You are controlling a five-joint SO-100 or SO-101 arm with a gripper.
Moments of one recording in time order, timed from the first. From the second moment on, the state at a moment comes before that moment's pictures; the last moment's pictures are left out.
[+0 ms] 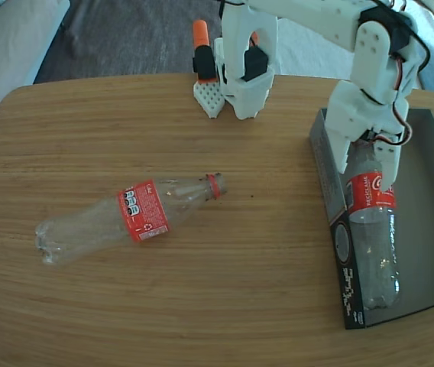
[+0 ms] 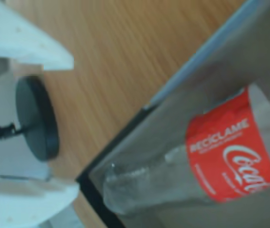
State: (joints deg) arm -35.9 95.5 79.0 87.6 -24.9
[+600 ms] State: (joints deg) arm -19.2 118.8 104.2 88.1 -12.0
